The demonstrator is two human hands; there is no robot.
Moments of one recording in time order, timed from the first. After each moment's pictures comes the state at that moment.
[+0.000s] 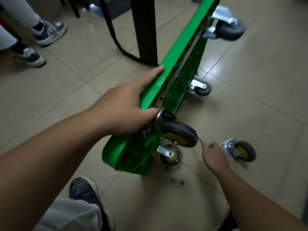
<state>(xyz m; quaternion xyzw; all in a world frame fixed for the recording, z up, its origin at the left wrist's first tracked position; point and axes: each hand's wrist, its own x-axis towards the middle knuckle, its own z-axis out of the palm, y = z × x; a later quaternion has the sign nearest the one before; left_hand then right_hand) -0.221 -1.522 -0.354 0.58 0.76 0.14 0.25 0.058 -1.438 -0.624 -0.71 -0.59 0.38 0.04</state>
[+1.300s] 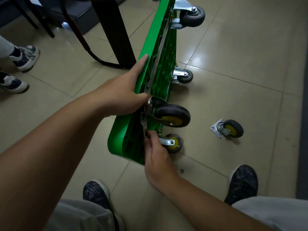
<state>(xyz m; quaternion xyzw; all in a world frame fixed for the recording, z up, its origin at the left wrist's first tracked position) -0.188 -1.482 -0.343 0.64 0.72 0.10 0.26 -0.047 -1.570 -0.482 -0.46 -0.63 0.55 0.29</state>
